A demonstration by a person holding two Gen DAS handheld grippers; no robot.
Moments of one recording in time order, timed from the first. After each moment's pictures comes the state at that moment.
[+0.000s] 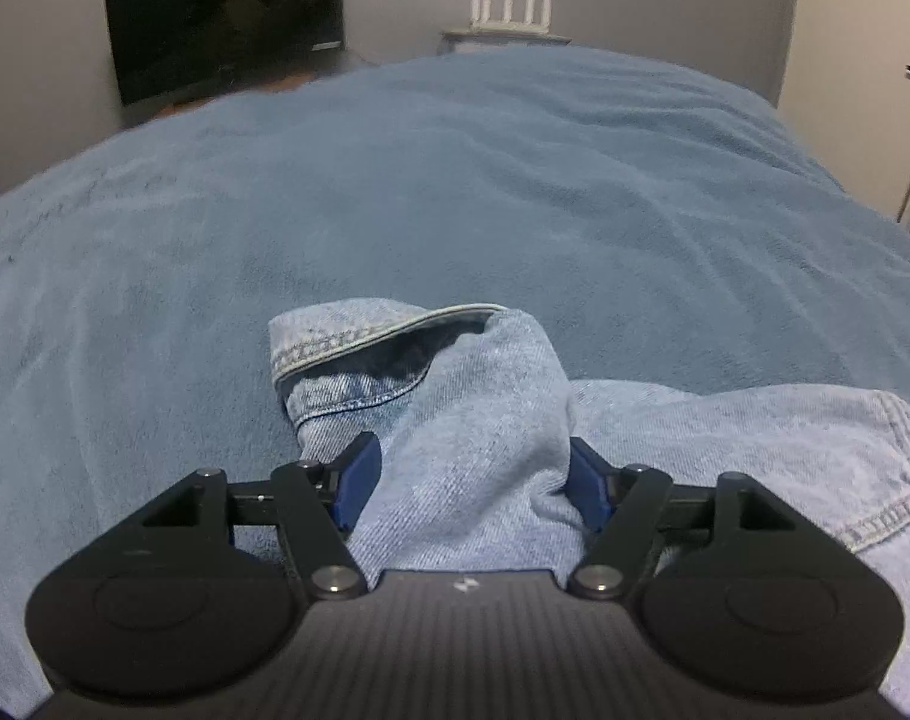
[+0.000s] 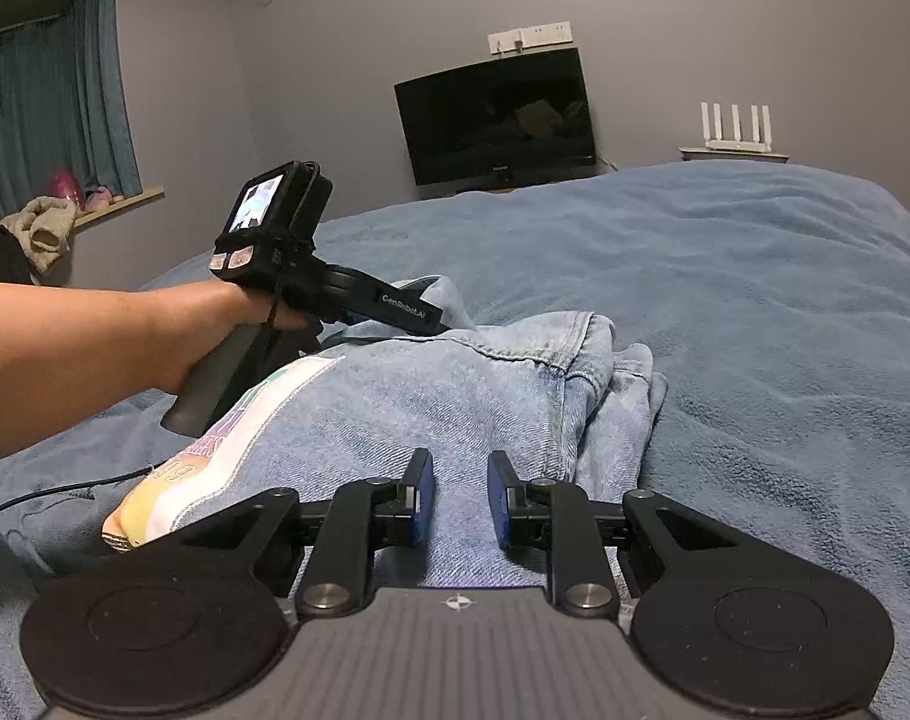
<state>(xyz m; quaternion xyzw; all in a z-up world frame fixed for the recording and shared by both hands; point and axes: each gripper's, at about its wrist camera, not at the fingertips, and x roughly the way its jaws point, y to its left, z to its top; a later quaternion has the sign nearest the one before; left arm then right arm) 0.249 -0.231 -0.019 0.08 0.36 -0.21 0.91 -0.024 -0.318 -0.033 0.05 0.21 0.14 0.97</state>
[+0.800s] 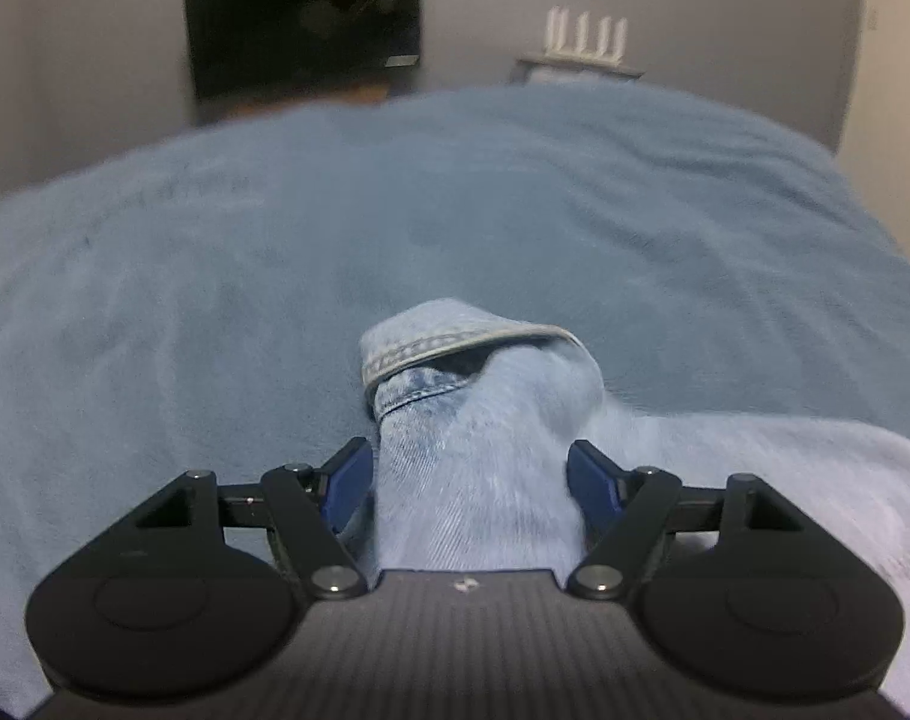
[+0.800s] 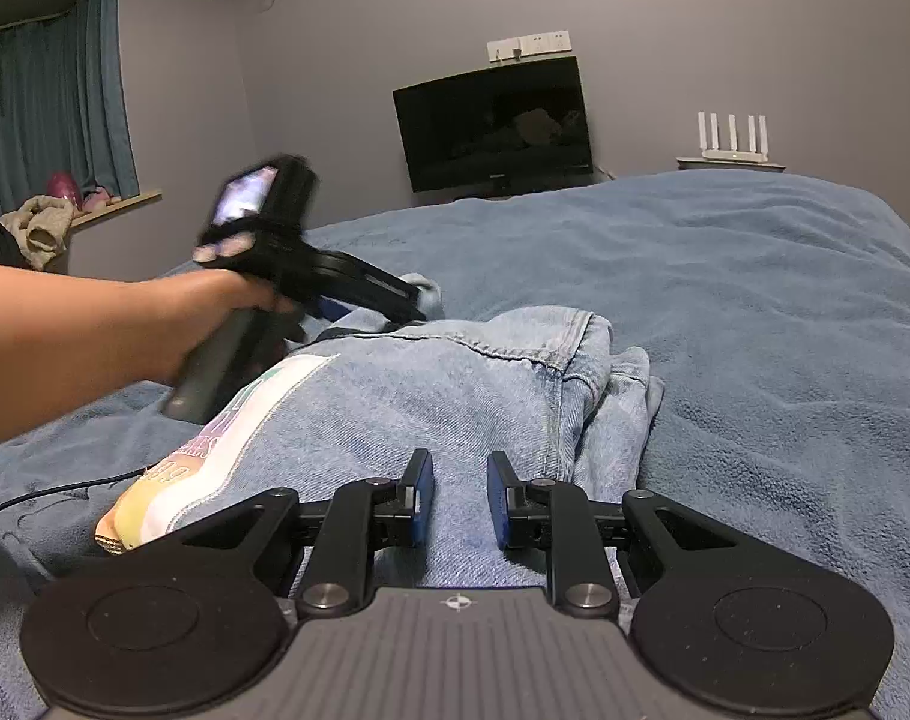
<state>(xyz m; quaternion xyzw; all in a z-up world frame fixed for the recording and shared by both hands) 0.239 -0.208 0.000 0.05 0.34 -0.15 0.93 -0.032 -0.314 -0.037 0.05 0.21 0.14 0.97</state>
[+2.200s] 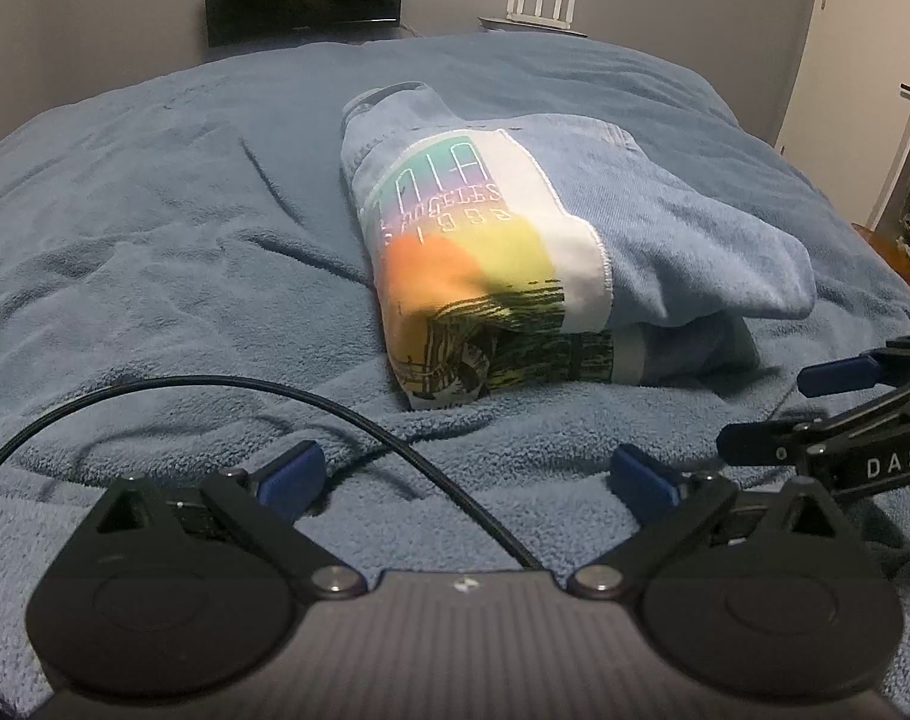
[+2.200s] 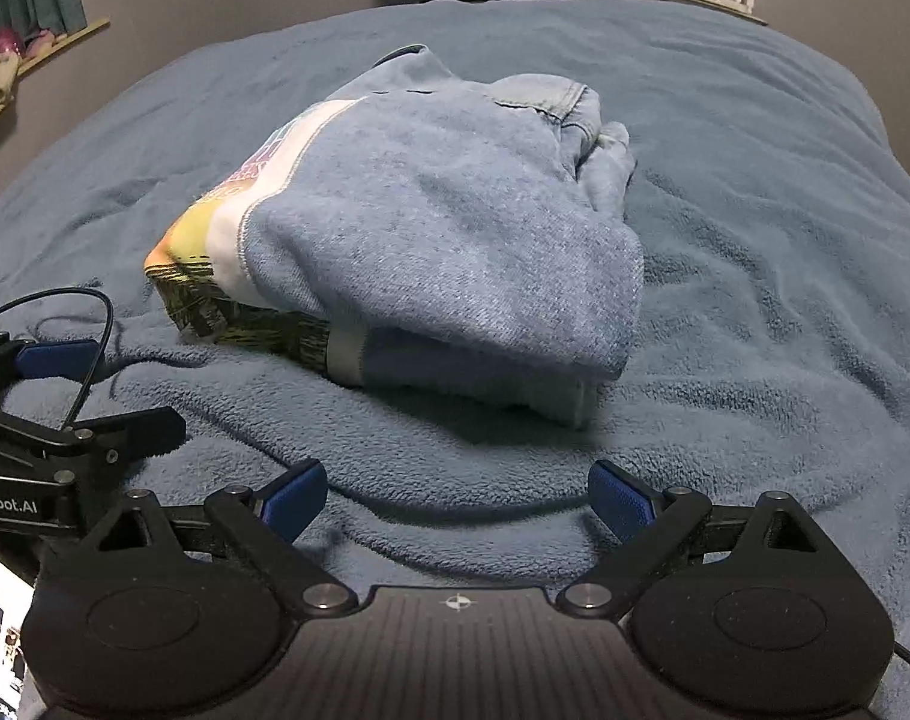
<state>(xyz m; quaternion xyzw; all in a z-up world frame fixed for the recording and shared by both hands) -0.088 -0.172 -0.008 0.03 0.39 -0.16 0.91 -0.107 -0.284 -0.042 0.00 0.41 0.08 0.91</state>
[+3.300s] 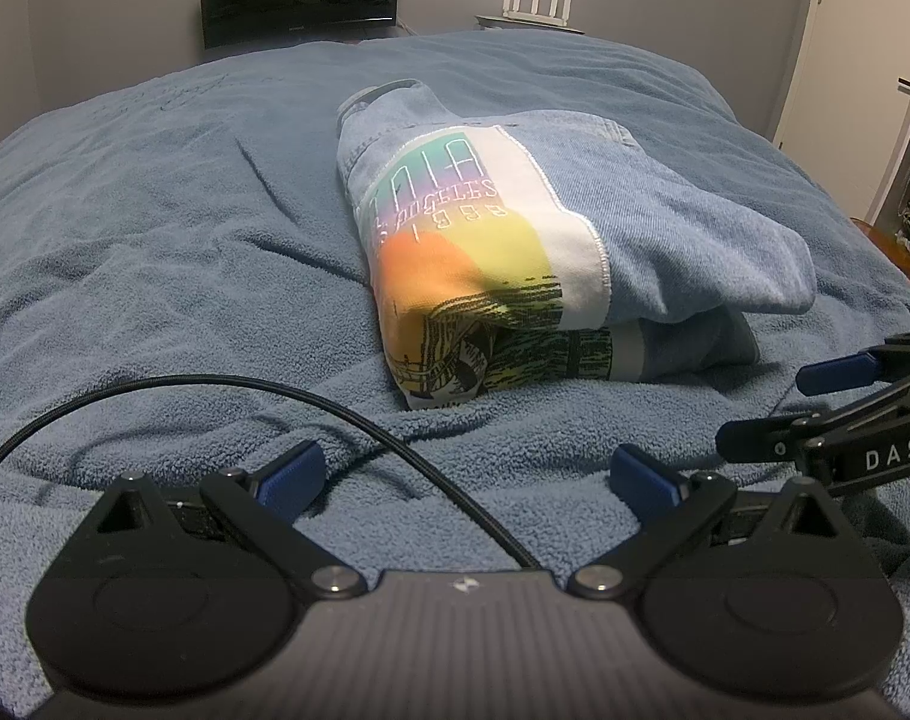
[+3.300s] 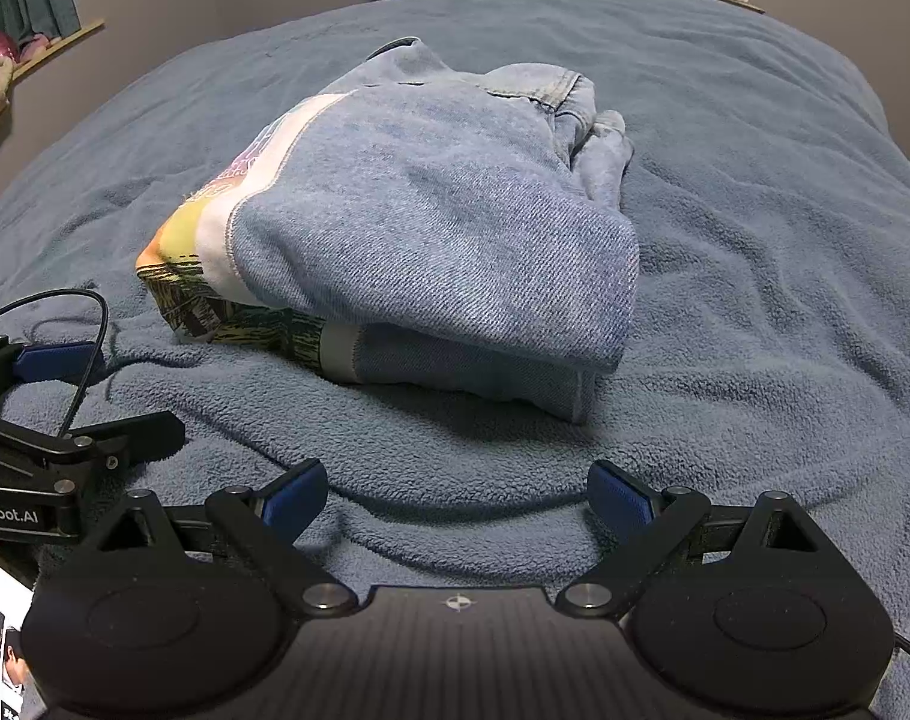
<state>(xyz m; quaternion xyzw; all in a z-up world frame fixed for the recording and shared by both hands) -0.088 -0.174 -0.009 0.03 0.39 -0.16 0.91 -0.105 -0.284 -0.045 0.01 0.42 0.08 0.90</state>
